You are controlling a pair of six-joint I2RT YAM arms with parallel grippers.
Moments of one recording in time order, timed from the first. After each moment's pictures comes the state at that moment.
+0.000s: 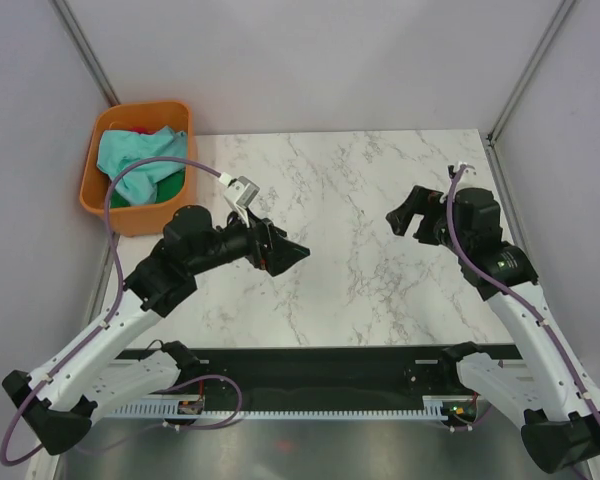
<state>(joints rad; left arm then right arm) -0.71 0.89 0.97 -0.25 0.34 -0.43 0.28 0.90 0.99 -0.55 -0.05 0.50</state>
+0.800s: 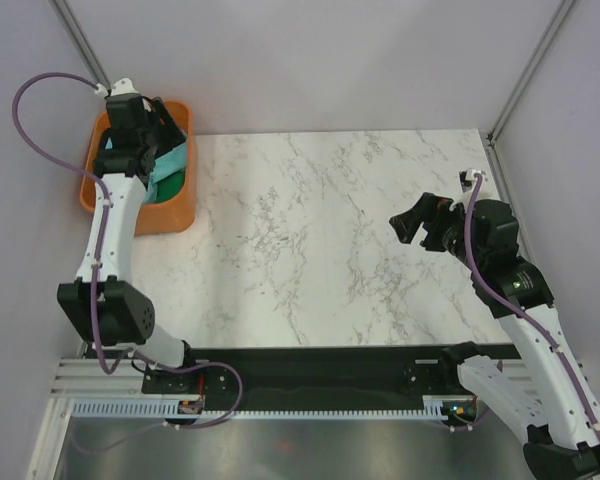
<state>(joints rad) 0.01 1.52 1.64 -0.54 -0.11 -0.39 0.28 0.79 1.00 -0.58 -0.10 0.50</state>
